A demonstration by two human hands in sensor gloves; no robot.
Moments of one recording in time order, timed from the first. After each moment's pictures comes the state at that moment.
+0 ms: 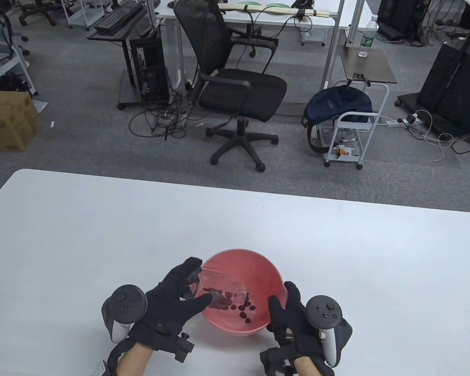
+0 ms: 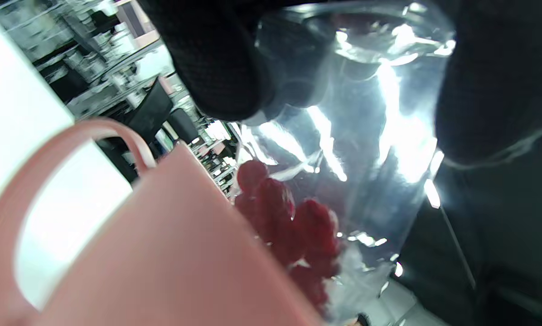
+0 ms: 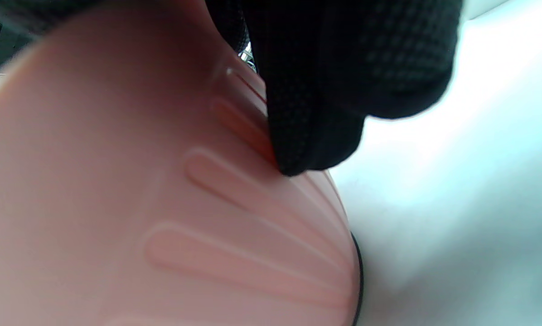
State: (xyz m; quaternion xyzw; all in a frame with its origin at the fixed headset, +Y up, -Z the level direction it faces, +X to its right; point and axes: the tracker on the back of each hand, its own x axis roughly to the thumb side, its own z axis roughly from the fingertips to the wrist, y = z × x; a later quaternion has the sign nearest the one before) left_hand -0.203 -0.692 -0.332 0.09 -0.19 0.49 0.85; right_hand 0.144 -0.740 -0.307 -0.16 0.04 0.86 0.49
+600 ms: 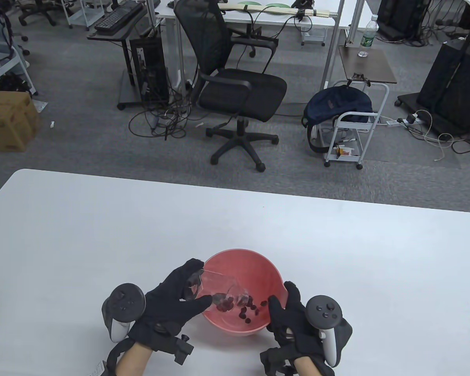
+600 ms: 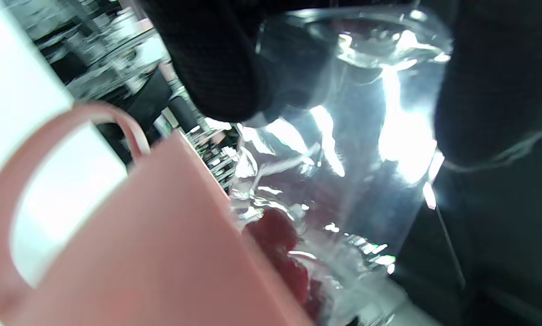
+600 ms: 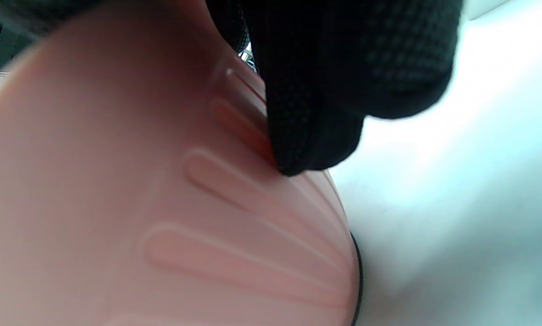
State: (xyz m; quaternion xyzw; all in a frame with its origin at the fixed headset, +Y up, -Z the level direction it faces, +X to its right) left_hand -0.204 -0.694 -0.333 0.08 -0.20 0.49 0.84; right_hand 0.145 -0.740 -0.307 -0.15 0.04 0.86 0.49
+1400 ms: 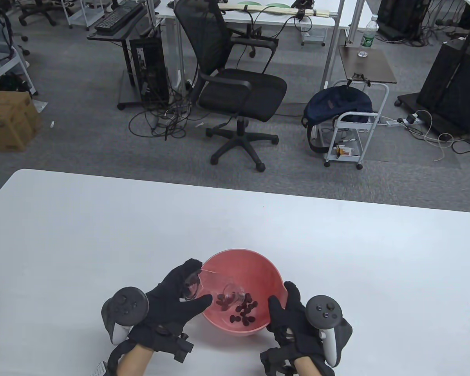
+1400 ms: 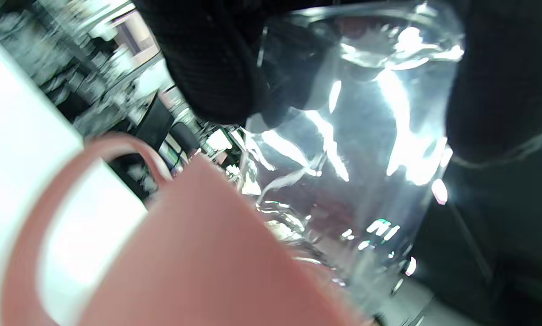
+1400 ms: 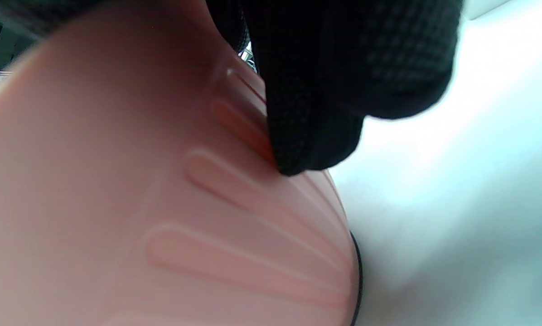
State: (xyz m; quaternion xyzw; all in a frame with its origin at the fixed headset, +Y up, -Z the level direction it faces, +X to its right) left_hand -0.203 -0.690 -0.327 0.13 -0.18 0.42 0.88; right_hand 0.145 -0.740 -0.308 -0.15 0.04 0.86 0.49
